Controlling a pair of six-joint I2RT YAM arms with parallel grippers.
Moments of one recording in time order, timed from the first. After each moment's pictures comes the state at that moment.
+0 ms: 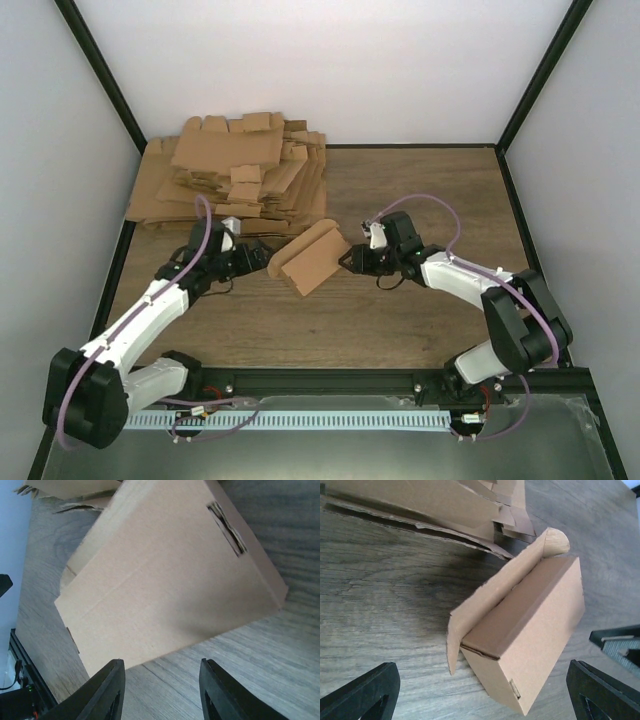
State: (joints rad) left arm -0.39 1.07 0.68 -0.38 0.24 -0.64; right arm 0.49 1.47 0.75 -0.10 -0.51 0.54
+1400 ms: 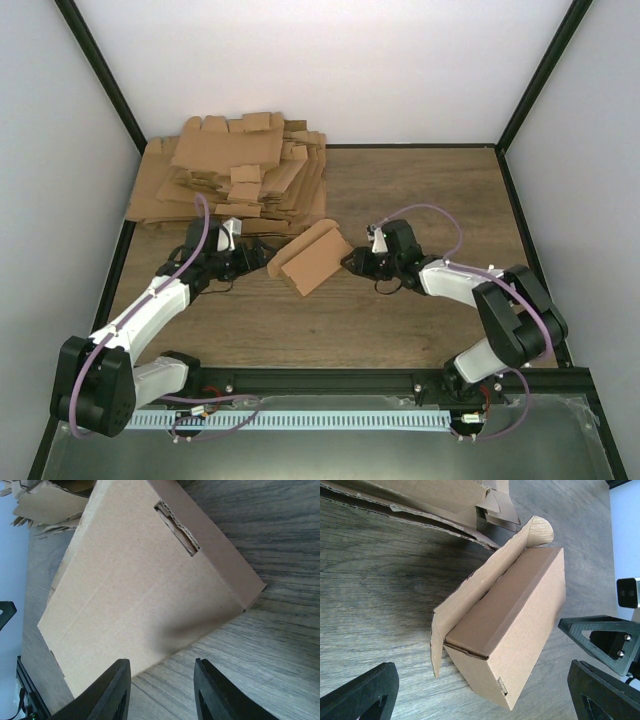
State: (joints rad) left arm -0.28 1.14 0.62 -0.26 0.46 -0.65; right arm 0.49 1.50 0.64 0.12 -0.47 0.69
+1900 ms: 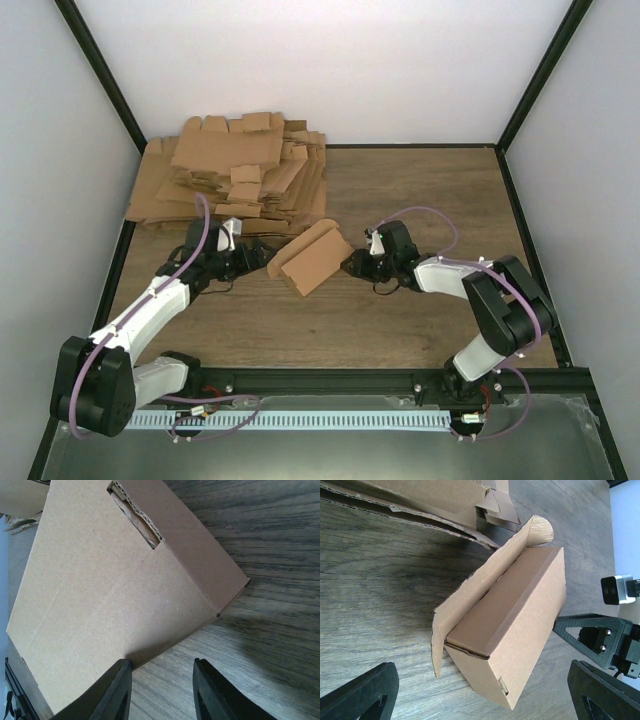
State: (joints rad) left arm -0.28 1.14 0.62 -0.26 0.46 -0.64; right arm 0.49 1.58 0.66 0.11 -0.46 0.69
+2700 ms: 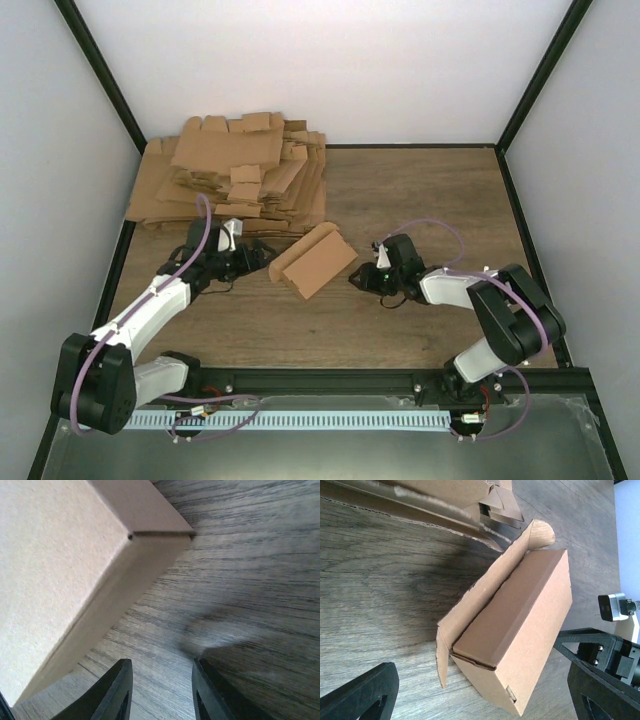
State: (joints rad) left arm -0.28 1.16 0.62 -0.26 0.46 -0.63; right arm 0.49 1.53 0.54 0.12 -0.42 0.67
